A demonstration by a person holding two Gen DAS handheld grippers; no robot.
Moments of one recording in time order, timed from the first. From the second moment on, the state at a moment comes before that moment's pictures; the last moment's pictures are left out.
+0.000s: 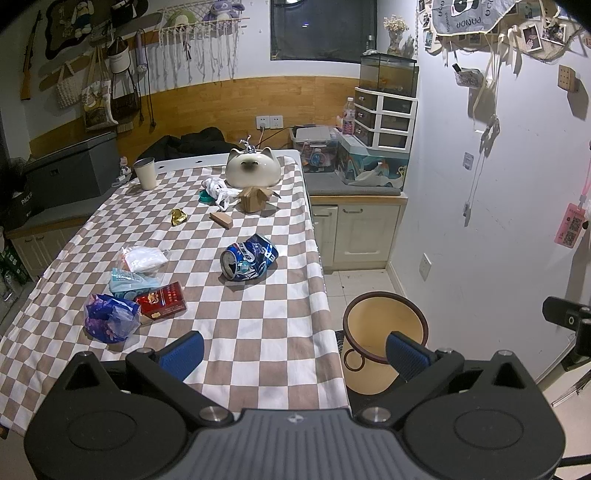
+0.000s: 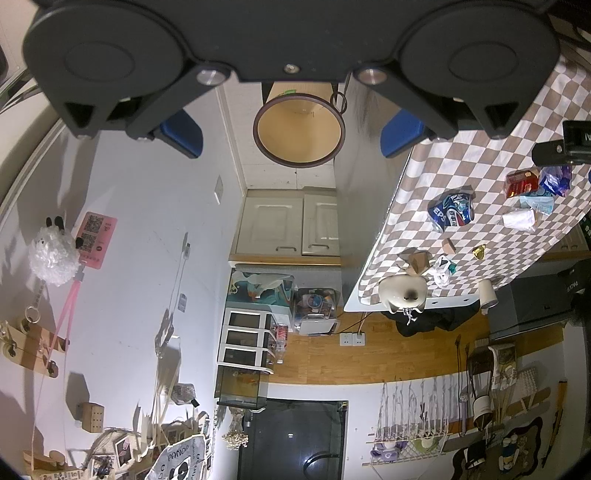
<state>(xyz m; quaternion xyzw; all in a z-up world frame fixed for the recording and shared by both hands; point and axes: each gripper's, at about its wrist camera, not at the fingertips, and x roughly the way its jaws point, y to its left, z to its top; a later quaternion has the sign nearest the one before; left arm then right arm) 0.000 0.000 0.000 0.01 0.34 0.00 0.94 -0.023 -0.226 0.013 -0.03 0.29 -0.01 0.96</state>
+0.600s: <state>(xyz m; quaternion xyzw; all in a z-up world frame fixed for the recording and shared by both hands) 0.000 0.000 0.000 0.01 0.34 0.00 0.94 -0.020 -0.226 0.011 -0.02 0.29 -0.01 0.96</state>
